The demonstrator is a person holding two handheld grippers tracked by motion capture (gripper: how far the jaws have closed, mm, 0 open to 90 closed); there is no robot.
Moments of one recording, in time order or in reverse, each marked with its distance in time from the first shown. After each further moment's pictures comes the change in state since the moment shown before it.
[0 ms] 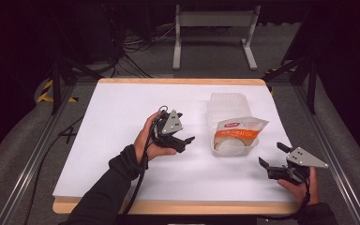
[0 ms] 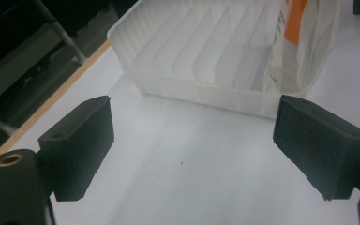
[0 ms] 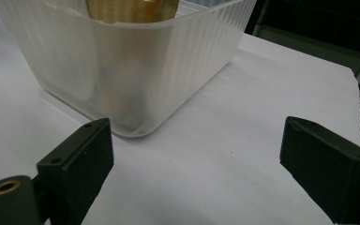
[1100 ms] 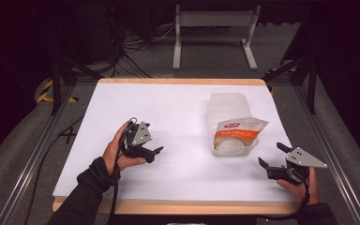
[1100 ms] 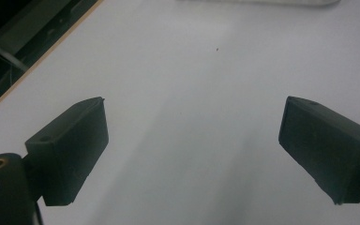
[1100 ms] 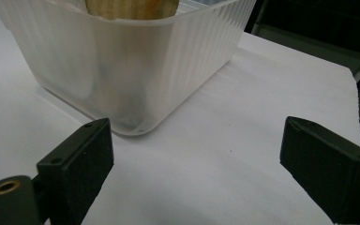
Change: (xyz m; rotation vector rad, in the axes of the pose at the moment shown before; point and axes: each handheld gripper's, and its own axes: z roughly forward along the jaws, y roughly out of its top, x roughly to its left) left arm 0.014 -0.077 -0.049 0.139 0.076 -0.047; right arm 0.001 0.000 0.001 0.009 -0.007 -0.008
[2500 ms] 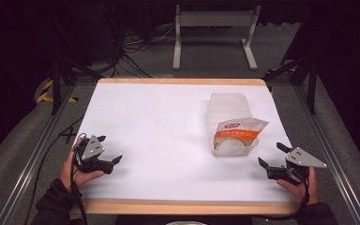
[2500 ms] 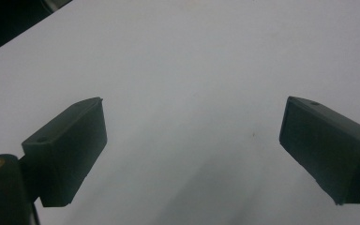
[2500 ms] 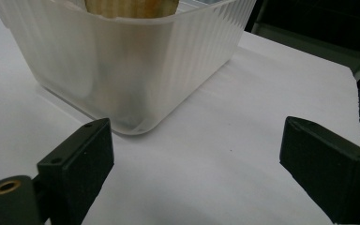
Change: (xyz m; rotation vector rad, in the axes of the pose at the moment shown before) left arm 0.028 -0.113 -0.070 -0.002 0.123 -0.186; right arm 0.000 0.000 0.000 0.004 -0.001 -0.004
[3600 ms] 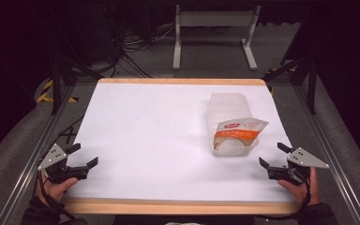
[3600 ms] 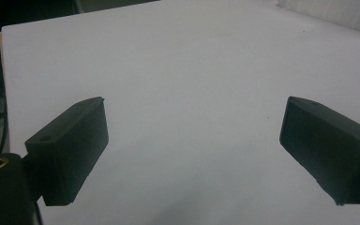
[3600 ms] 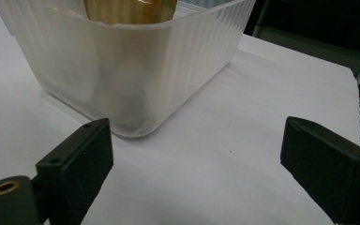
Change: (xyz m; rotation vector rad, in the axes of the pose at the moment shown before) left arm 0.023 -0.056 -0.044 -0.194 0.001 -0.299; right arm -0.002 -0.001 -0.002 -0.018 0.010 0.019
